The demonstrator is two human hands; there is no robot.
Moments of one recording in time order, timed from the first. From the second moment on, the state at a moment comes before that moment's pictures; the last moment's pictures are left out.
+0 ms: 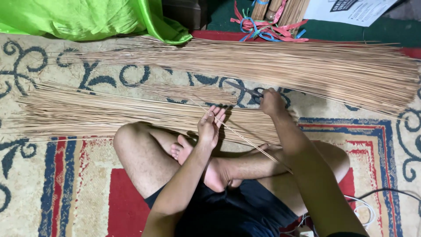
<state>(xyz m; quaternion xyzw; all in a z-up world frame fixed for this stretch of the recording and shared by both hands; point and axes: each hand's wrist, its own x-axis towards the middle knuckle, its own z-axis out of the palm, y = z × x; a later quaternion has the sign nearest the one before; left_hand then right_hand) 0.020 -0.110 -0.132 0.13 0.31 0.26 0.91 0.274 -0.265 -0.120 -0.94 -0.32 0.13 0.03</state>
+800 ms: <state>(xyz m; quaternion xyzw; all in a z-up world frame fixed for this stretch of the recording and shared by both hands) 0.026 -0.112 -0.136 0.19 0.36 0.30 0.87 0.222 -0.161 0.082 -0.78 -0.36 0.50 -0.02</state>
